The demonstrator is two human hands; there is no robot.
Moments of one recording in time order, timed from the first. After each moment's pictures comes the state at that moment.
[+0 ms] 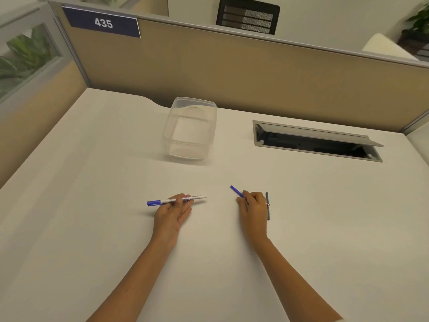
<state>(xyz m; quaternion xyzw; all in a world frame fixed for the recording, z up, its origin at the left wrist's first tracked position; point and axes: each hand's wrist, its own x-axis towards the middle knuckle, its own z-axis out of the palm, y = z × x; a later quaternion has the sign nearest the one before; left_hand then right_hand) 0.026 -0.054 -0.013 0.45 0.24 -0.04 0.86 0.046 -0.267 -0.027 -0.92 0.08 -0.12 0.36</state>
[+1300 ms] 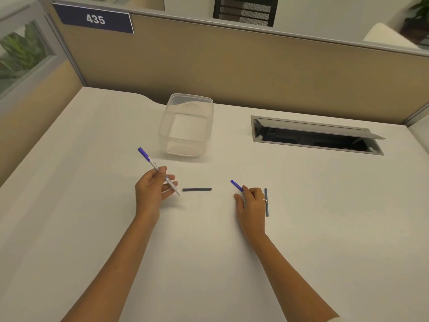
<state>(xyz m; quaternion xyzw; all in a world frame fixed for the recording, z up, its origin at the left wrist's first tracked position) 0.066 -0.025 0.039 0.58 0.24 0.06 0.77 0.048 -0.263 -0.029 -0.93 0.07 -0.13 0.34</state>
